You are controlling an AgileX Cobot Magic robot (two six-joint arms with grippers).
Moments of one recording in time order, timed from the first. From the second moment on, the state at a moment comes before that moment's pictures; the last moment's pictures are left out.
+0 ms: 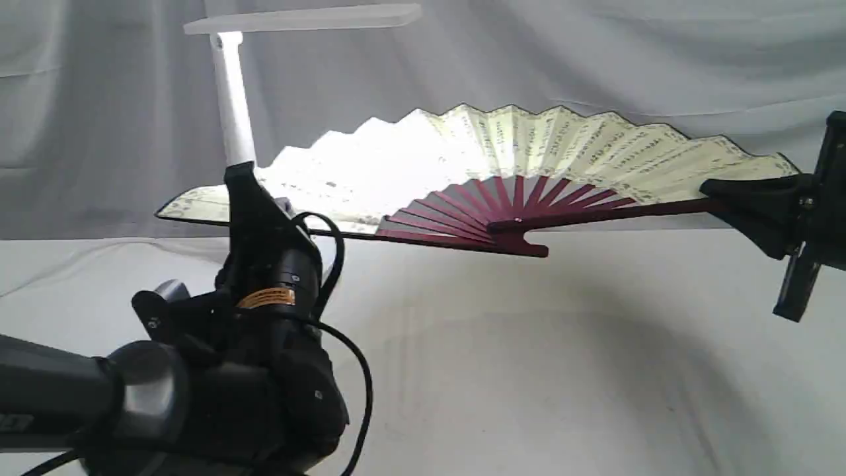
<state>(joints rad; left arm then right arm) -0.75 1.99 -1.03 -1.09 -1.15 -1.12 -0.50 1.91 -1.04 1.77 1.26 -0.75</state>
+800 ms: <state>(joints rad) -0.69 1.76 -0.84 -1.12 -1.15 -1.00 -0.36 1.81 -1.04 1.77 1.21 -0.72</state>
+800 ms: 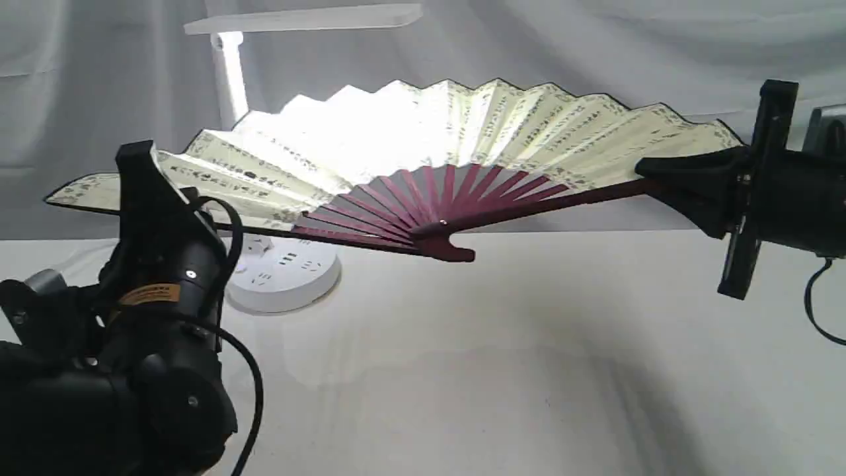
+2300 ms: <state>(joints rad) -0.51 1.68 -0.81 -0.98 -1.01 -1.04 -0.22 1.78 -1.20 1.77 1.02 -0.62</state>
